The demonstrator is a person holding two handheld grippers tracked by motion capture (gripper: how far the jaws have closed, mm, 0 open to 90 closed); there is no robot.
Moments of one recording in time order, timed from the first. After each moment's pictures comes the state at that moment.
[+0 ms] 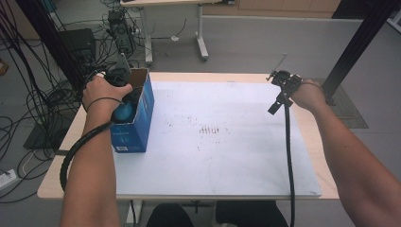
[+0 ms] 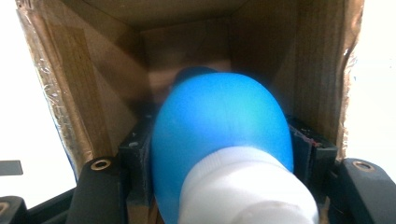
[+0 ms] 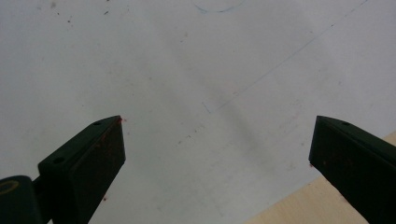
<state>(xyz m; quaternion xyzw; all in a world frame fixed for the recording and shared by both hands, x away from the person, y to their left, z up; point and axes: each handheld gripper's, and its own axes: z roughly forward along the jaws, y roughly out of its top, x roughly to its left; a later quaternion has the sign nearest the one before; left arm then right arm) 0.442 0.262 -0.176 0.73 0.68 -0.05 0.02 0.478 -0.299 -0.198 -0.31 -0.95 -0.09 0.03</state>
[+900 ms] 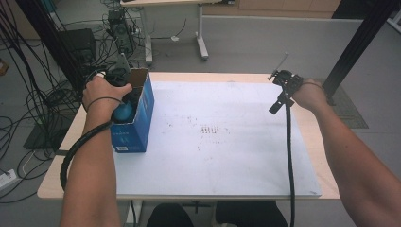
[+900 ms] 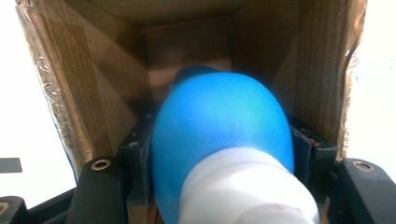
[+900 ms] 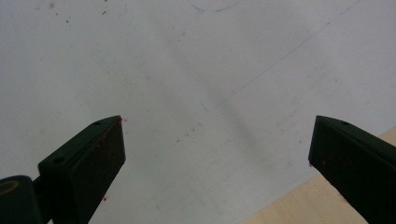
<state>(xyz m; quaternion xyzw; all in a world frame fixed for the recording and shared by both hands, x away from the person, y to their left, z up) 0.444 0.261 -0.177 0.73 0.68 -0.05 0.02 0.477 -0.303 -0.197 -0.31 -0.94 -0.09 0.03</state>
